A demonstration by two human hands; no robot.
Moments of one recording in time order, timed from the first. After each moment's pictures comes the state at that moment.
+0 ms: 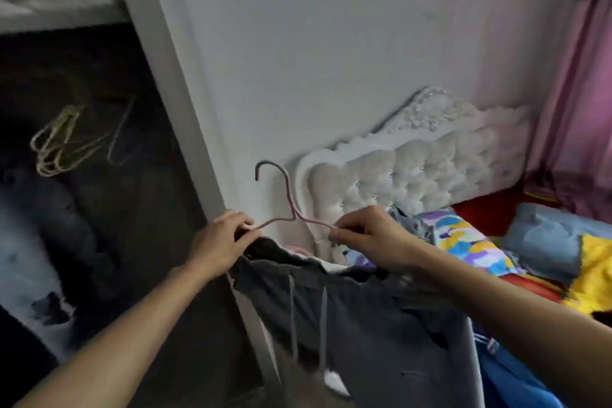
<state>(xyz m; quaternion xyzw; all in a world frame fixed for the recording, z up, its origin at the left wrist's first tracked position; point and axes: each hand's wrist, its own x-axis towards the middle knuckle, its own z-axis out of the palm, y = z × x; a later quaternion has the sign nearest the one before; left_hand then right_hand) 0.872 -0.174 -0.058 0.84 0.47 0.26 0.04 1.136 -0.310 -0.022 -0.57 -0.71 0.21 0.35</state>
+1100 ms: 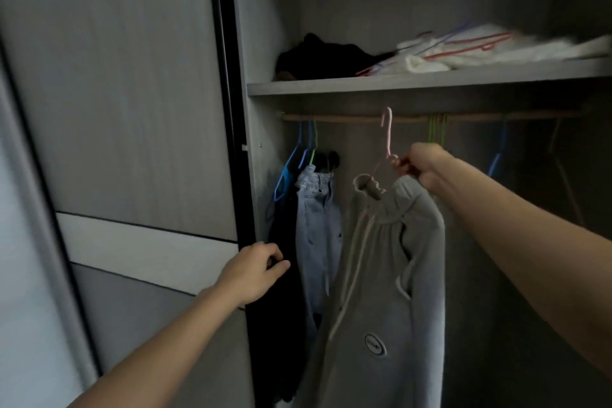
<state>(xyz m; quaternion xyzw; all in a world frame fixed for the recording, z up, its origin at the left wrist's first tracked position) 0.273 -0.089 0.008 0.67 0.70 0.26 0.00 0.547 0.051 0.163 -0.46 -0.47 0.55 0.52</state>
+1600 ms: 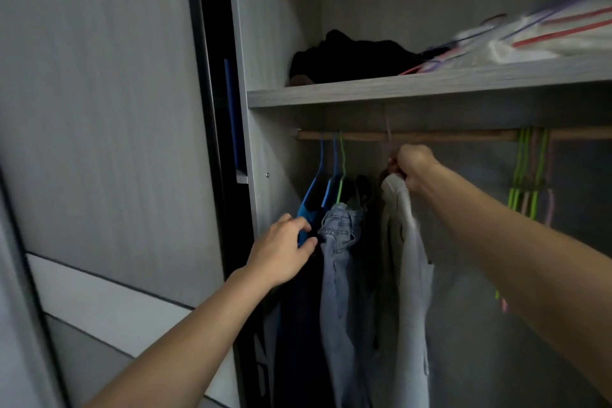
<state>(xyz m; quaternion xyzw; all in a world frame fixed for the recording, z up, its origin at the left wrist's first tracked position) 0.227 0.113 0.073 0.66 0.68 0.31 -0.09 0.422 0.276 0.180 -0.44 -0.46 0.51 0.58</state>
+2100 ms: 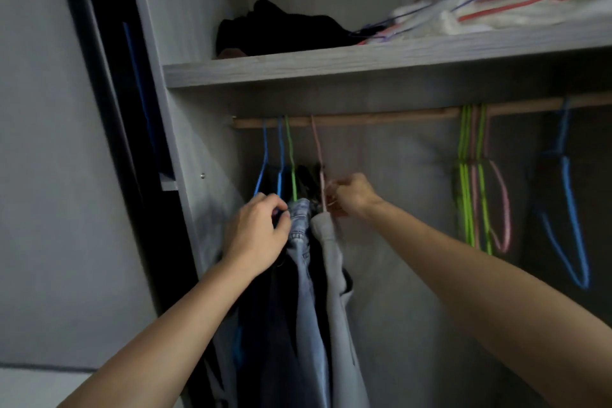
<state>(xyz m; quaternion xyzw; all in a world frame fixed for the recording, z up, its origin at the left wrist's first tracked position) 0.224 0.192 0.071 0.70 0.56 0.44 -0.08 0.401 0.276 0.094 -0.49 -0.60 0.39 0.49</state>
